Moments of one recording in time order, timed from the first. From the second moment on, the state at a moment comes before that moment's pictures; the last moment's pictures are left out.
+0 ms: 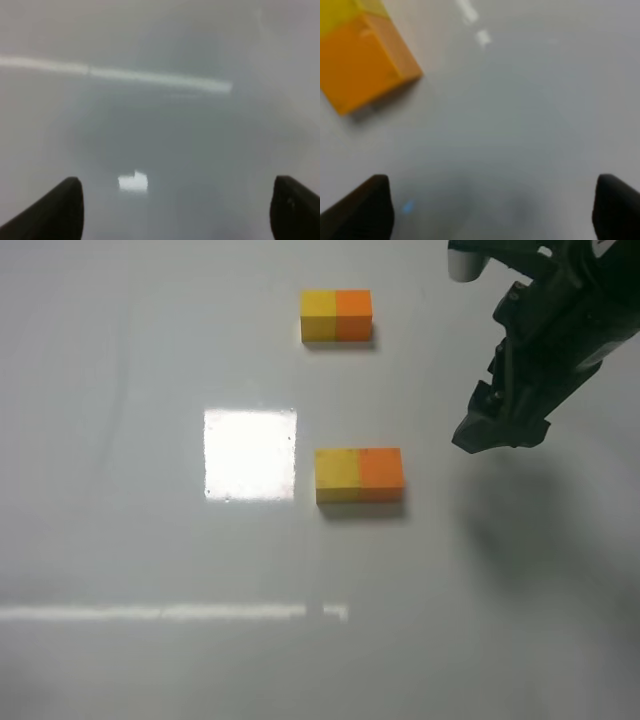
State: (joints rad) left arm 0.03 0.00 -0.50 0.01 1.05 -0.11; right arm 0.53 1.37 -1.56 -0.20 1.13 -0.45
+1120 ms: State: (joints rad) left arm 0.03 0.00 -0.50 0.01 1.05 -0.11; right arm -0.13 0.29 -0.65 -0.01 1.09 -0.04
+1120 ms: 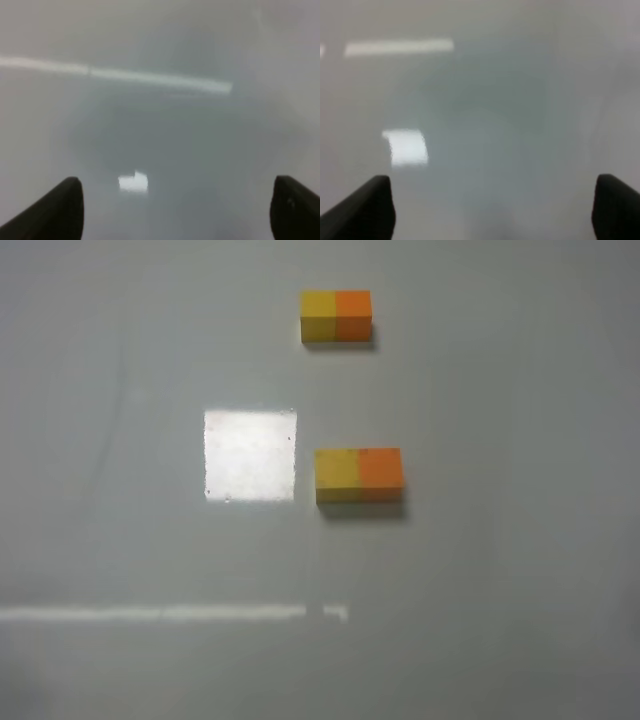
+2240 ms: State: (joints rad) left arm 0.03 0.00 -0.50 0.01 1.05 -0.11; right arm -0.13 -0.01 -0.51 -0.02 0.99 -0.03
